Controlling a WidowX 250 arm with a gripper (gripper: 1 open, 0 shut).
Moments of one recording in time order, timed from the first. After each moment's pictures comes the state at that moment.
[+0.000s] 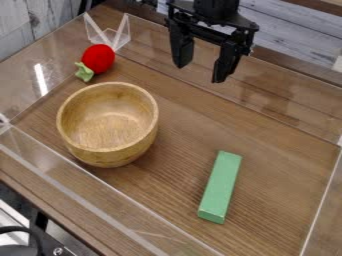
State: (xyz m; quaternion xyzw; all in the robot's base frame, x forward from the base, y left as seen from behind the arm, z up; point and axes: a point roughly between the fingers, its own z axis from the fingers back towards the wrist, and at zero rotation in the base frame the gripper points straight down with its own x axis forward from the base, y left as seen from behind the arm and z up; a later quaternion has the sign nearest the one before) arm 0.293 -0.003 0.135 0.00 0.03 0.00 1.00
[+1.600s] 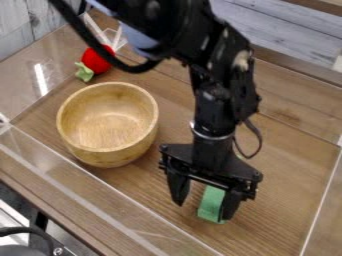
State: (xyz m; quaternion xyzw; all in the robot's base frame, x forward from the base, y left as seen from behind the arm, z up) arm 0.204 -0.071 0.037 -0.02 0.03 0.08 1.00
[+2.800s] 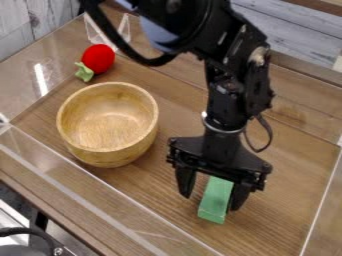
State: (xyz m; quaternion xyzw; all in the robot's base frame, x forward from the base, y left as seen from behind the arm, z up) arm 0.214 -0.067 0.043 -0.01 0.02 0.13 0.99
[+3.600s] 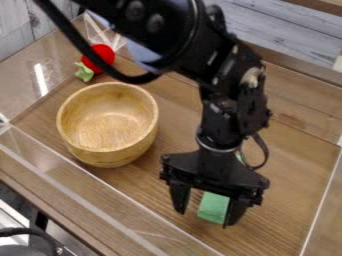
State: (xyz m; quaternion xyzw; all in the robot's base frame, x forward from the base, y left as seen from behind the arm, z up) arm 0.195 -0.078 0.045 -0.01 0.01 0.13 0.99
